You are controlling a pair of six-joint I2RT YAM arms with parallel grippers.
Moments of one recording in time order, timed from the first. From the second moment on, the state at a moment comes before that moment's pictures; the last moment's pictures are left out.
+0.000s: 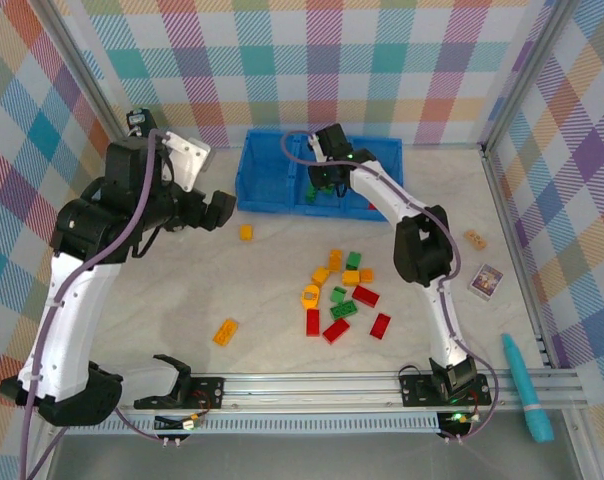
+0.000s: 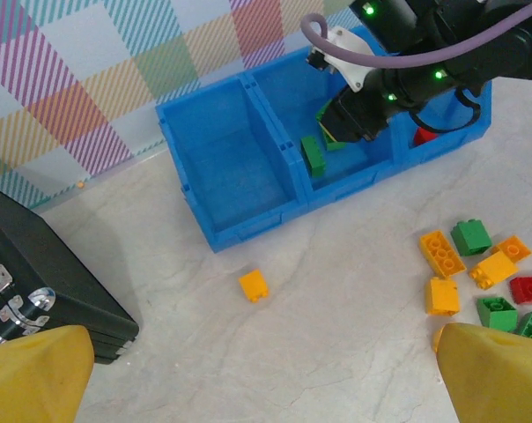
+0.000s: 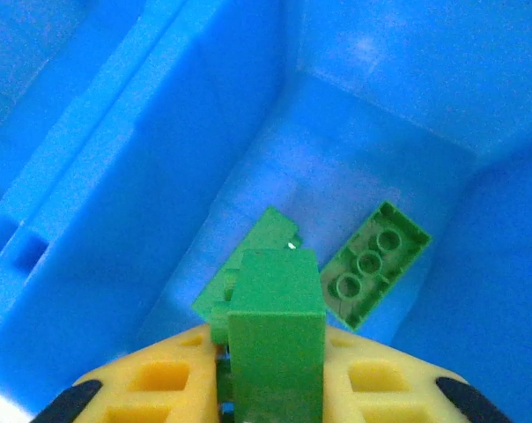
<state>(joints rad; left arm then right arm) -0.40 1.23 1.83 -1.19 -0.02 0.16 0.49 2.35 2.18 -0.68 0.03 0.03</state>
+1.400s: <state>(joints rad) -0.40 1.16 1.73 -1.12 -0.01 0.16 0.50 1.74 1.21 -0.64 -0.01 0.52</state>
